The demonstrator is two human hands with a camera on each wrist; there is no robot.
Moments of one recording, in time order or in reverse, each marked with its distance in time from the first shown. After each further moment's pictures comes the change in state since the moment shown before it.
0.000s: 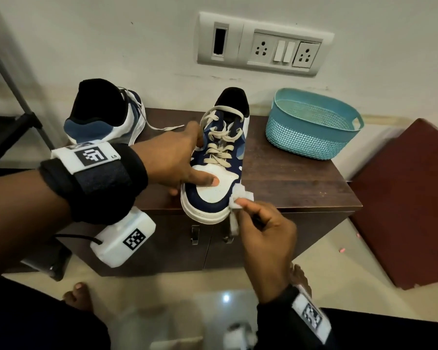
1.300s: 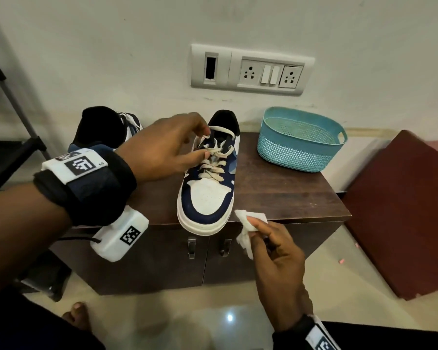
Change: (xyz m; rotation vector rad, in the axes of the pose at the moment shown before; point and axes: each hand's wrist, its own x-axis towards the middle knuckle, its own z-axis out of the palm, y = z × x) left_hand 0.003 -0.004 -0.029 0.005 0.313 0.350; right_hand -0.014 0.013 -0.033 0.106 -0.035 0.001
